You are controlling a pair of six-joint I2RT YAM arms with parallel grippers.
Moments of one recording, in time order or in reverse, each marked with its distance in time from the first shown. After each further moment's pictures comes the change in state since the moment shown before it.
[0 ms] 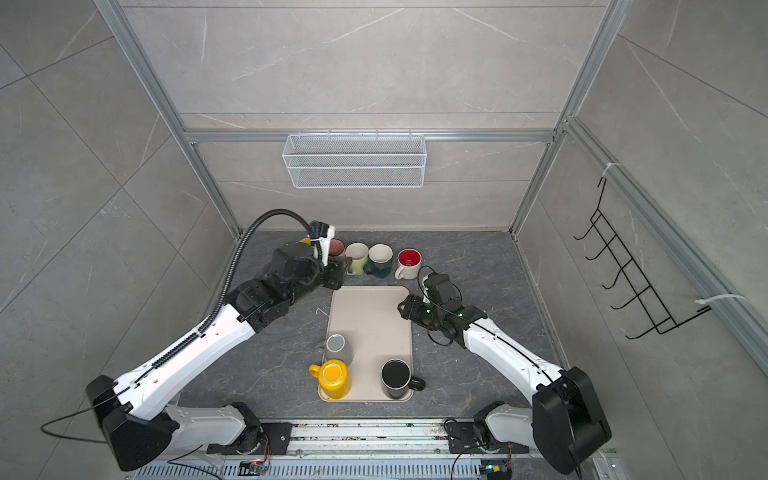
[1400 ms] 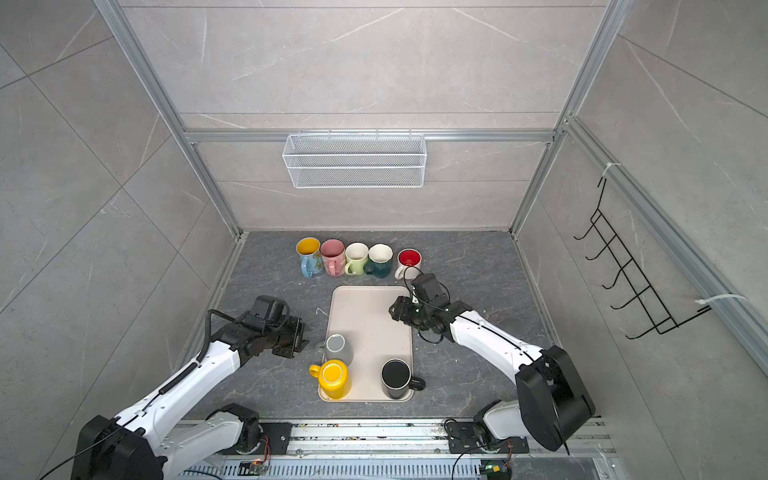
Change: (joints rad) left arm 0.285 -0.195 -0.594 -0.124 0.355 -1.369; right arm 0.047 0.109 0.048 0.009 0.009 0.000
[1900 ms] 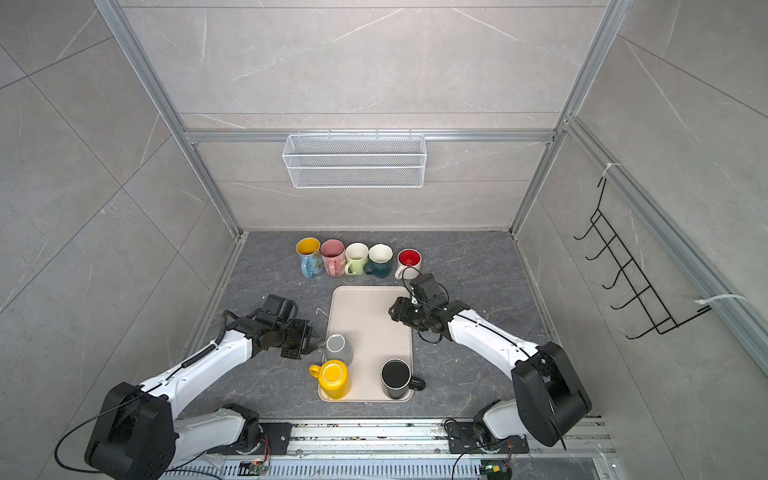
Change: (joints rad) left arm 0.000 0.162 0.002 0.034 0.140 -0.033; right arm 0.000 0.020 0.002 -0.002 0.000 0.000
